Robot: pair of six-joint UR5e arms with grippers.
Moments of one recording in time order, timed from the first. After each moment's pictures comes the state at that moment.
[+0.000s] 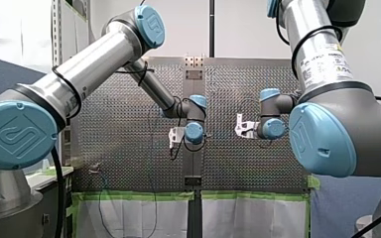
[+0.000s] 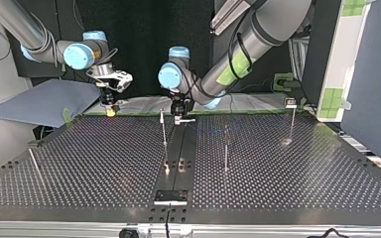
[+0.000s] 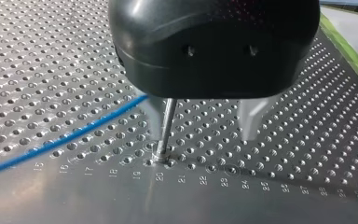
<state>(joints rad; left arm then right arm) -0.64 -2.38 -1.36 -2.73 -2.10 -1.65 1.87 -1.03 1.81 -0.67 1.43 1.64</state>
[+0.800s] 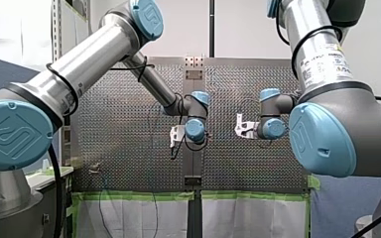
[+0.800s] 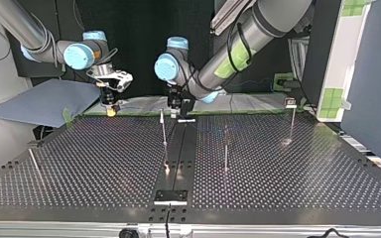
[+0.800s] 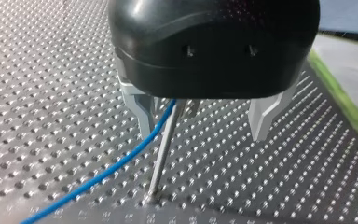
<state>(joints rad) -0.68 -2.33 -1.43 -2.76 -2.09 -1.65 1.87 -1.03 1.81 -0.67 1.43 1.64</state>
